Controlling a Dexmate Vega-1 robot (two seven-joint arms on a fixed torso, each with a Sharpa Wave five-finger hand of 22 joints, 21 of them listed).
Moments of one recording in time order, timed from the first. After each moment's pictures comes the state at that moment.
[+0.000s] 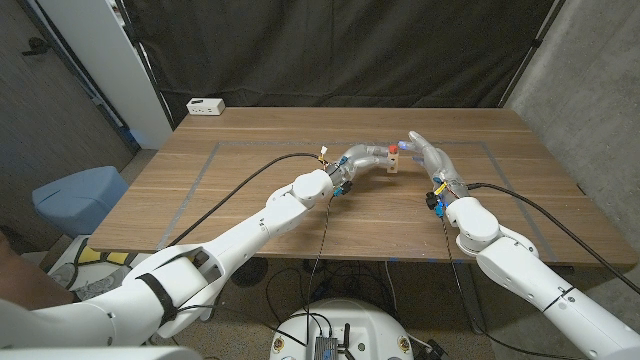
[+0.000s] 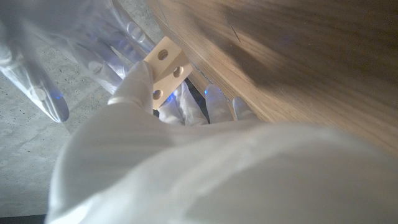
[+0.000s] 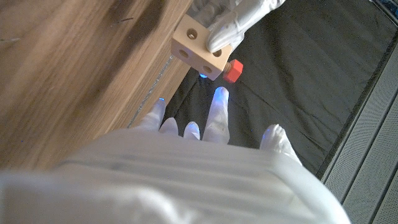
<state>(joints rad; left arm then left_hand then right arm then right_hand) 0.54 0.24 0.80 -1.16 -0.20 -0.16 -0.06 0.89 0.07 0.36 -0.18 0.27 0.83 -0.18 0.20 0.20 0.87 -0.19 0.22 0.46 0.44 -0.04 0.20 0.18 0.15 0.12 0.21 0.18 -1.16 -0.68 -0.32 -1.90 0.36 0.00 -0.38 0.18 0.09 0.26 -0.11 0.18 0.66 -0.06 0.17 0.18 -0.01 -0.03 0.17 0.18 -0.11 0.11 0.19 0.19 0.15 0.12 0.18 0.17</state>
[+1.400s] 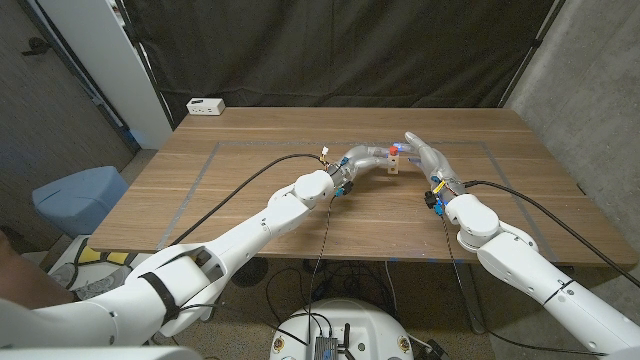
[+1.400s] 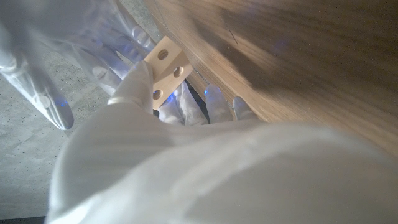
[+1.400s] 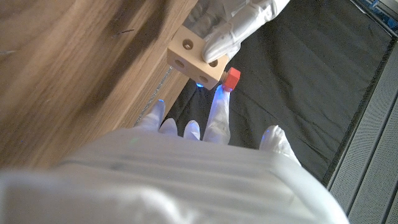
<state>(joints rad) 0.54 0.23 0.80 -1.14 -0.20 -0.16 -0.05 0.89 0.07 0.36 -0.18 0.27 0.83 -0.18 0.20 0.19 0.87 -0.19 0.22 0.46 0.44 -0.04 0.20 0.18 0.15 0.12 0.21 0.18 -1.13 -0.70 -0.34 -1.87 0.41 0.00 -0.31 0.16 0.09 0.26 -0.10 0.19 0.73 -0.05 0.20 0.18 -0.01 -0.05 0.18 0.18 -0.13 0.10 0.19 0.19 0.14 0.13 0.18 0.17</state>
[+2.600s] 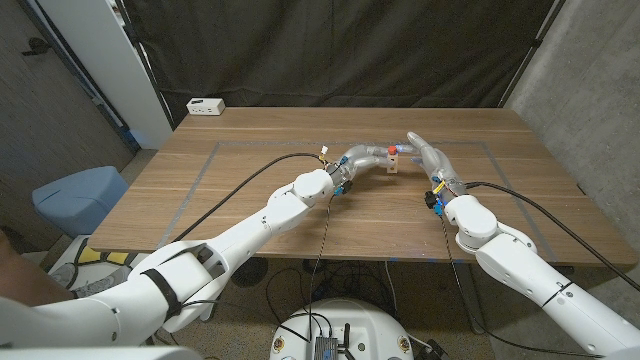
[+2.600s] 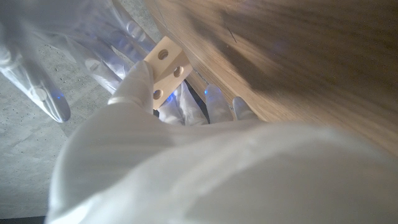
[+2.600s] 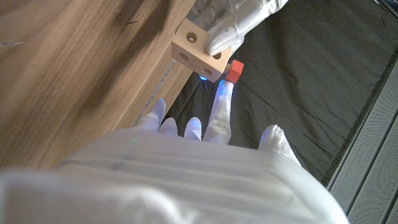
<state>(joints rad) 0.52 0.22 0.80 -1.10 -0.21 -0.18 -0.07 0.89 0.07 0.36 -0.18 0.27 0.84 -0.18 0.20 0.19 0.87 -0.19 0.22 0.46 0.44 -0.04 0.20 0.18 0.15 0.12 0.21 0.18 -1.14 -0.69 -0.34 -1.90 0.39 -0.02 -0.36 0.17 0.10 0.28 -0.11 0.19 0.86 -0.02 0.22 0.18 0.06 -0.08 0.20 0.18 -0.09 0.07 0.20 0.19 0.16 0.13 0.19 0.17</state>
